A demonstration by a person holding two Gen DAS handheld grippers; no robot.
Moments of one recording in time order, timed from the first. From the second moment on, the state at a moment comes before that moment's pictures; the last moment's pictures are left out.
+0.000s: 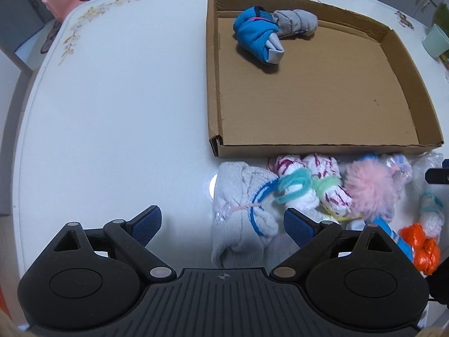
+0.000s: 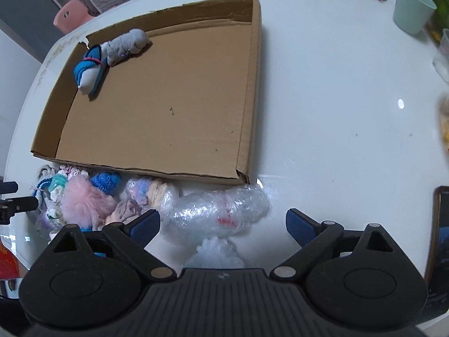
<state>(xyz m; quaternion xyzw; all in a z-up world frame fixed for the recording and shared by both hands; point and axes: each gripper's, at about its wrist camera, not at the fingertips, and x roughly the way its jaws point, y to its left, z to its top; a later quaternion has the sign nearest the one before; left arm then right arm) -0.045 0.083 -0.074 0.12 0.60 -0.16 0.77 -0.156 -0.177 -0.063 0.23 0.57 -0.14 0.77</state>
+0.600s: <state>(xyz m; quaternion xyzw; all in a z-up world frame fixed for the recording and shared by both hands) -0.047 0.082 -0.105 0.16 0.61 -0.16 0.76 -0.126 -0.161 -0.080 0.23 0.59 -0.13 0.77</state>
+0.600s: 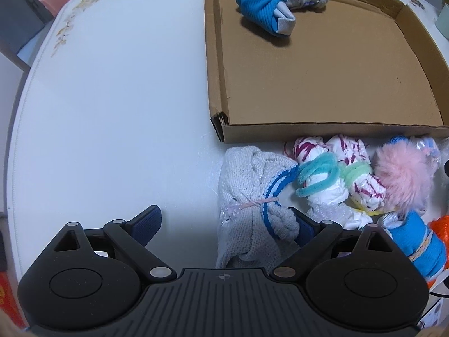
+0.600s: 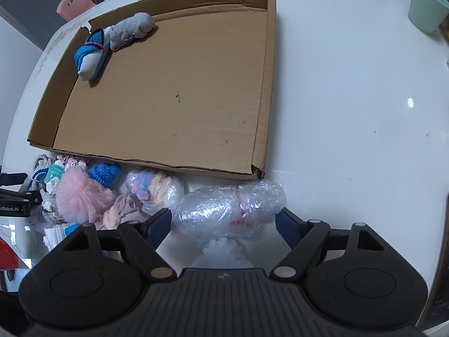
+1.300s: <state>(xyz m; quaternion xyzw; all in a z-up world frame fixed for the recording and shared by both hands) -0.052 0.089 -0.090 0.15 0.61 -0.16 0.76 -0.143 -0.166 -0.061 0.27 0.56 -0.12 0.78</state>
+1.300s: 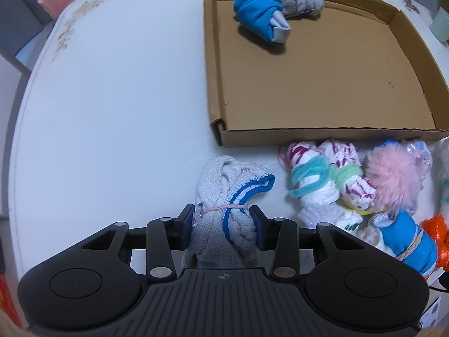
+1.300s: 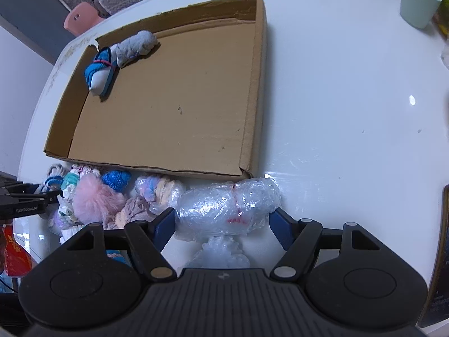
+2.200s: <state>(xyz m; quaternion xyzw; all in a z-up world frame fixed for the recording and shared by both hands) -0.027 0.050 0.017 0.12 0.45 -0.21 0.86 -0.185 -0.209 0.037 0.27 0.41 -0.13 0.86</state>
